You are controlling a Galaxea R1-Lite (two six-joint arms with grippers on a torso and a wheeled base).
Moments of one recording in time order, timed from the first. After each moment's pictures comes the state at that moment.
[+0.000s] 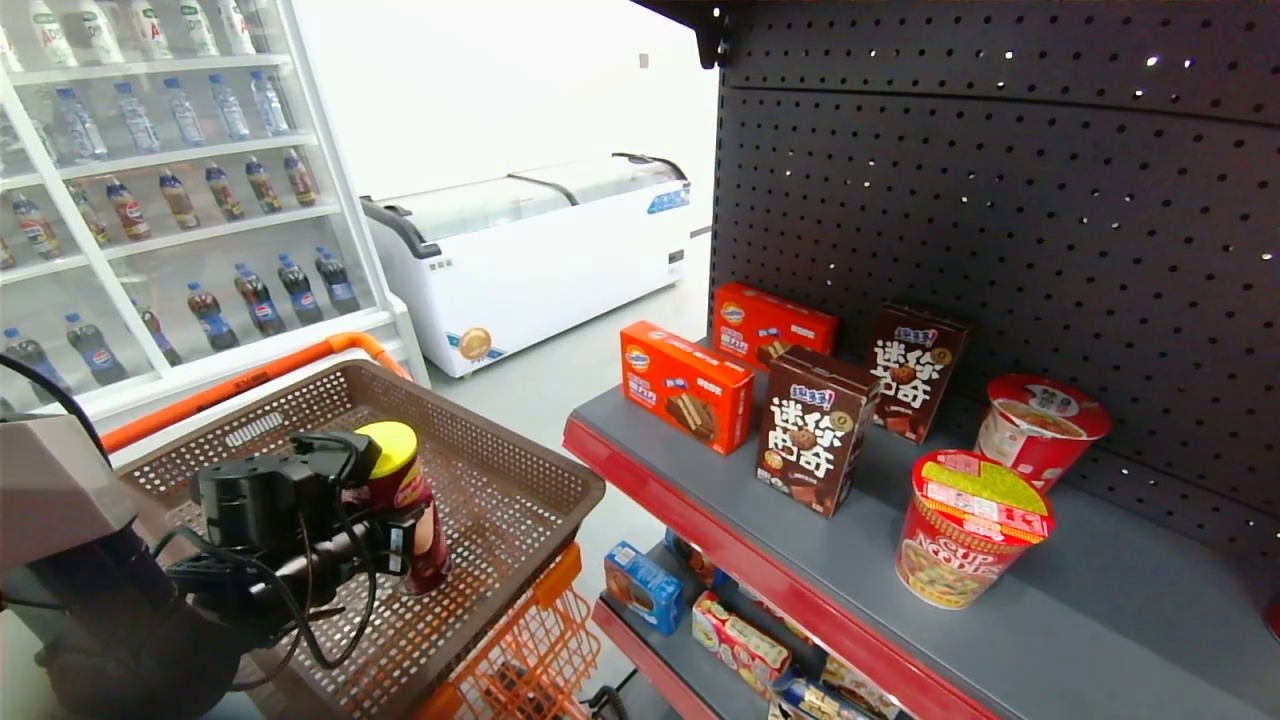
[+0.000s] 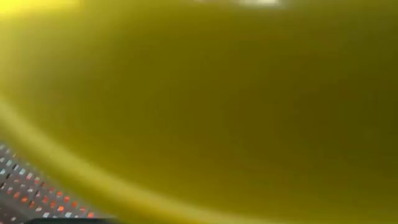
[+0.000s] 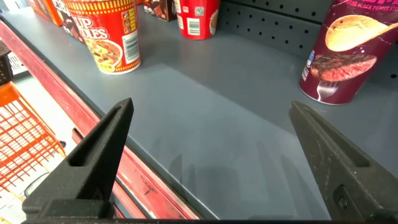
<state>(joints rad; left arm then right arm) -0.02 2.07 -0.43 -1.19 -0.03 0.10 0.00 0.00 0.00 0.00 -0.02 0.00</state>
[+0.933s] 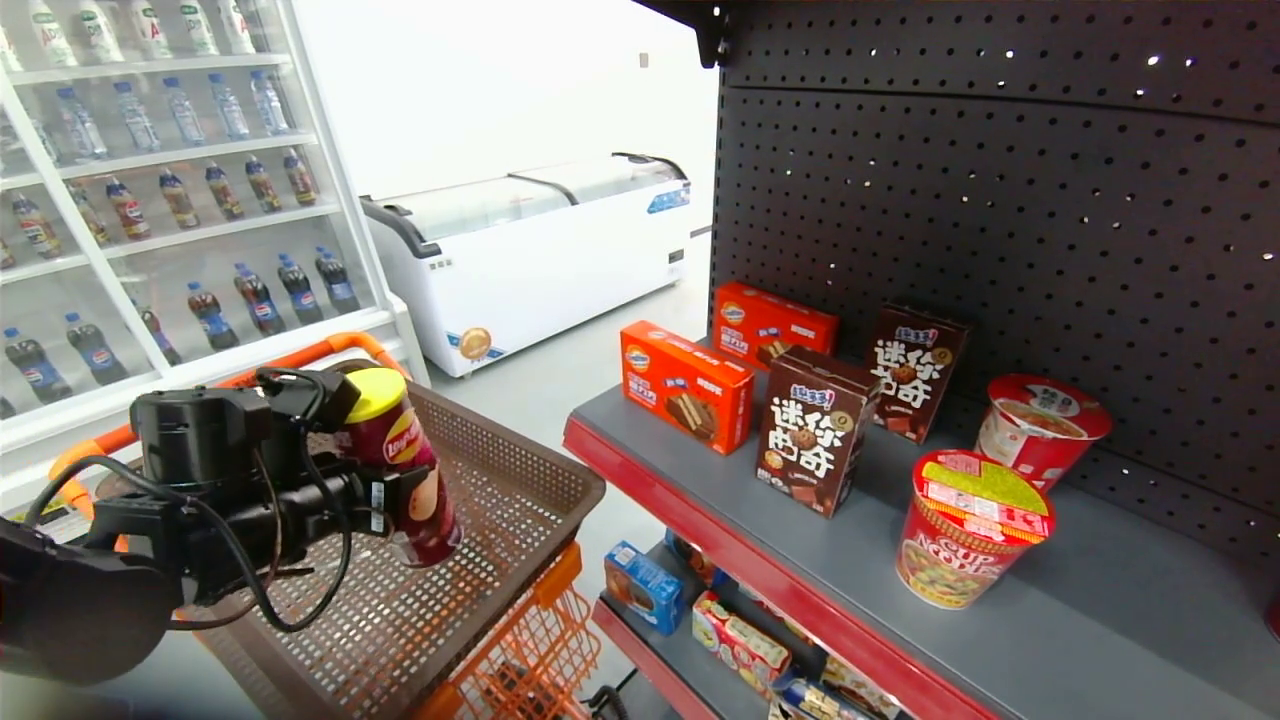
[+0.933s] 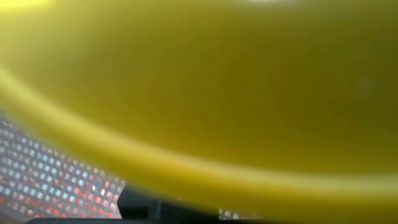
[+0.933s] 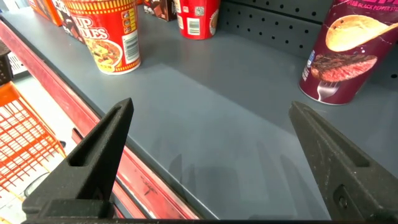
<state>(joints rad) -0.04 1.78 -0.56 -0.80 -0.13 0.04 0.00 0.00 0.00 0.00 -0.02 0.00</state>
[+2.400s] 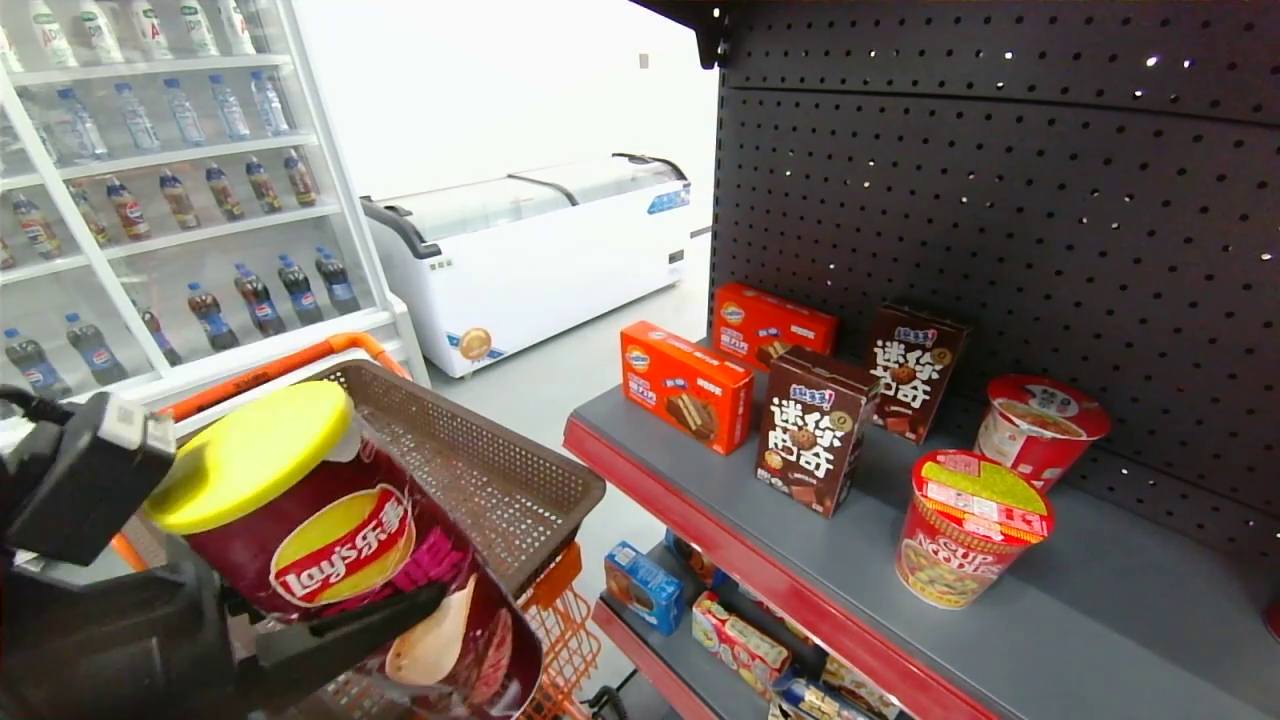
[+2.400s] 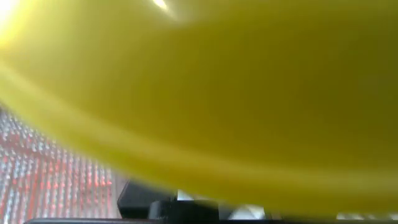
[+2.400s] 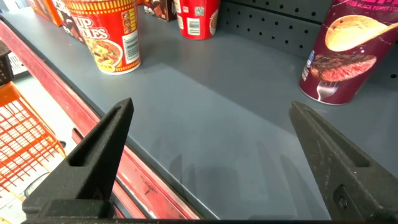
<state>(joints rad) -0.46 1.06 -0.46 -0.32 -0.35 -0.02 0.00 0.00 0.00 0.00 -0.02 0.00</state>
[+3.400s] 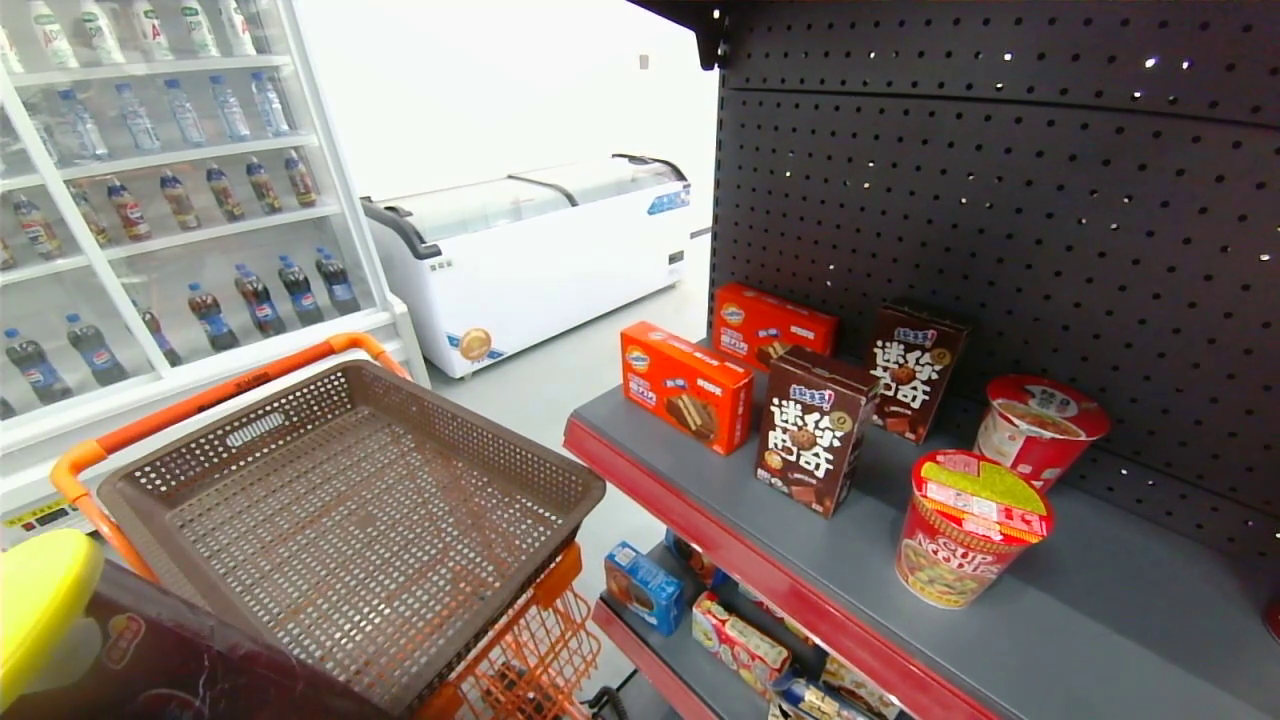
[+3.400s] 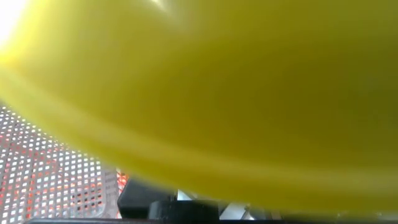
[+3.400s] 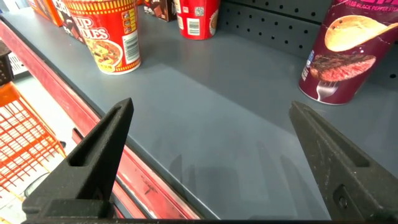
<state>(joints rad) -0.50 0.74 -0.38 -0.12 -0.36 -0.02 0.00 0.00 0.00 0.00 -0.02 0.00</state>
